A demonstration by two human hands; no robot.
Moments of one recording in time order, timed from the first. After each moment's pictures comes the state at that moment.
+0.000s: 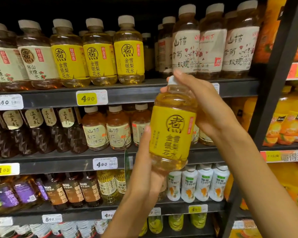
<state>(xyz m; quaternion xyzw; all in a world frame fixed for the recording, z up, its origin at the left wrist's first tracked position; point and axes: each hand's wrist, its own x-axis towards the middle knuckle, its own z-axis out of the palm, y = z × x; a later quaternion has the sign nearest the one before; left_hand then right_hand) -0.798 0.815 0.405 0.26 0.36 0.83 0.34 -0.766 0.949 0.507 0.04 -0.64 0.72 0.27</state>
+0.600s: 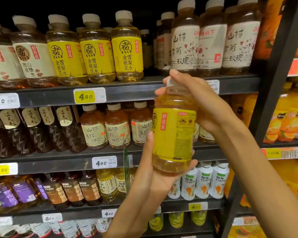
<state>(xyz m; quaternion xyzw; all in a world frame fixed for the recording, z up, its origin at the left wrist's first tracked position) -0.793 0.817 0.401 0.18 0.27 0.84 0.44 -0.771 0.951 0.507 0.04 -0.69 0.68 0.24</state>
